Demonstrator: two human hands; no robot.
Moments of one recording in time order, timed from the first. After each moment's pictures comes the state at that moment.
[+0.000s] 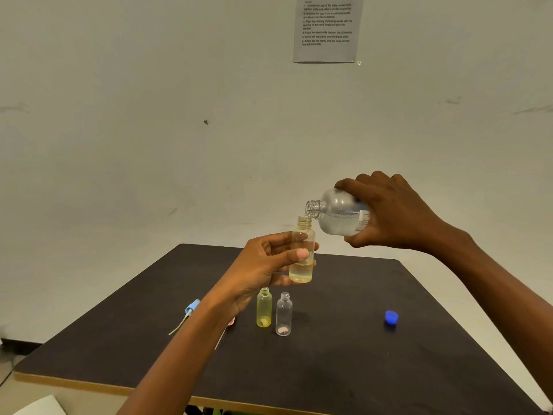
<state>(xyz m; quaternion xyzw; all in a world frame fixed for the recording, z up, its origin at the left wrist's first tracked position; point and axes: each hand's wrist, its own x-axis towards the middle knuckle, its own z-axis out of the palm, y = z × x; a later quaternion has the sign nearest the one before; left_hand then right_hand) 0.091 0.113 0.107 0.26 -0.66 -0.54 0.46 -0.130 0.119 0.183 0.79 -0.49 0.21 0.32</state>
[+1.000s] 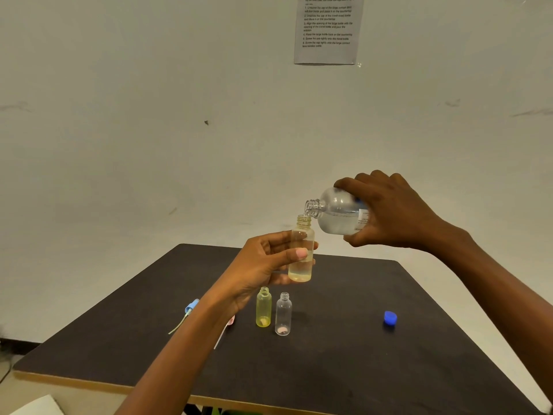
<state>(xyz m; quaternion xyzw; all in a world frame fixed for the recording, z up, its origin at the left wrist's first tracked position) 0.093 0.114 0.107 0.25 -0.66 -0.54 0.46 -0.129 0.121 0.186 0.79 -0.49 0.20 0.31</state>
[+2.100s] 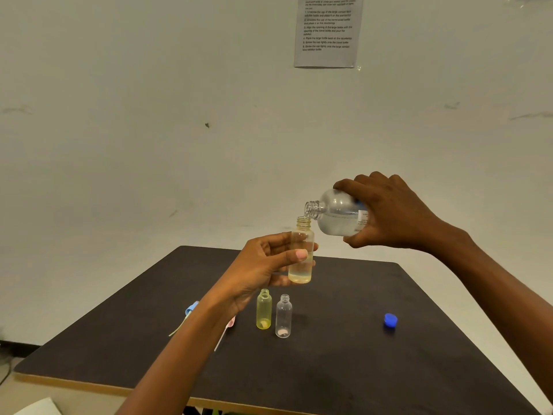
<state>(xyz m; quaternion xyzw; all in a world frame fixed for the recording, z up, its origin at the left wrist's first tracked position) 0.093 0.114 0.108 0.25 -0.66 -0.54 0.46 -0.127 0.124 0.190 0.79 -0.49 0.20 0.31</state>
